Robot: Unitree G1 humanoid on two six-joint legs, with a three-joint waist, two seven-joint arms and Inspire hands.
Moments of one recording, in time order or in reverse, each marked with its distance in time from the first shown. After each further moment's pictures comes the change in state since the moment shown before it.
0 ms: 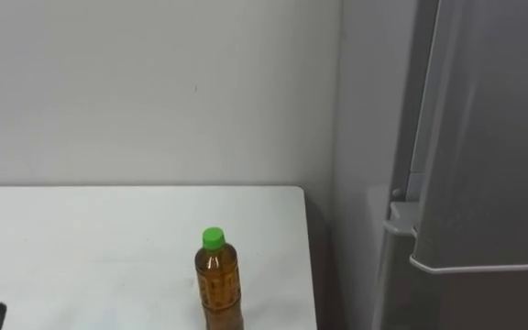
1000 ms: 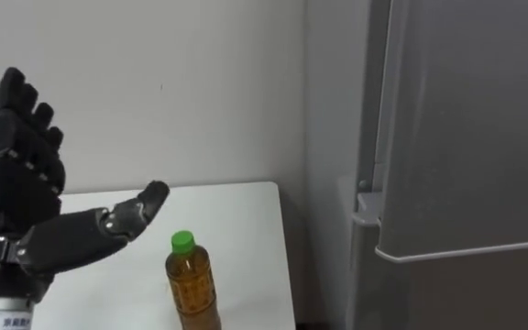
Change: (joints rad) left arm -0.198 0.000 -0.201 -0.313 -0.027 0.062 -0.452; right arm -0.052 0.007 0.020 0.016 0.001 0.001 0.012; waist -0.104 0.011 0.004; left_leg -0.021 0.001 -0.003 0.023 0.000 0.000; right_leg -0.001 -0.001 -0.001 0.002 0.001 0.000
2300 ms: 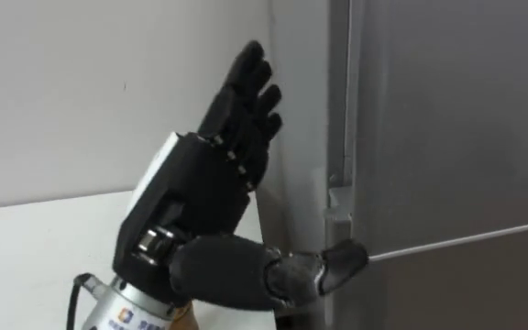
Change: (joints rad) left arm -0.104 0.013 -0.364 -0.071 -0.174 0.142 -0.280; right arm -0.088 -0.013 0.111 0.066 0.022 0.013 -0.017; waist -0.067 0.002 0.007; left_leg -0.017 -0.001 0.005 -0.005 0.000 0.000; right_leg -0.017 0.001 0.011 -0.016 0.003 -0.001
